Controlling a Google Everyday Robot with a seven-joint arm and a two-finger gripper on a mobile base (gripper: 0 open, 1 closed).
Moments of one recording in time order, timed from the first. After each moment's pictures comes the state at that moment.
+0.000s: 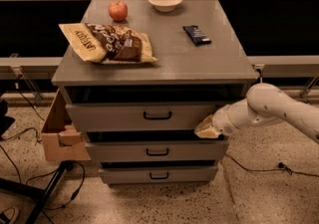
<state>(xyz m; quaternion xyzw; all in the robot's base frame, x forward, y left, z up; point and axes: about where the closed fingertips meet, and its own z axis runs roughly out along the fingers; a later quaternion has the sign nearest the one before) 0.592 -0.165 0.592 -0.56 0.75 0.19 0.29</state>
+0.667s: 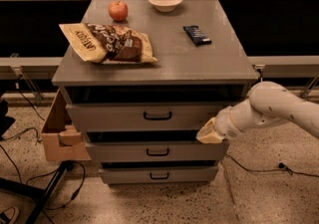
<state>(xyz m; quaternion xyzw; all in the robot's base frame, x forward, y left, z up) 0.559 -0.166 0.609 -0.57 0.75 0.18 0.26</state>
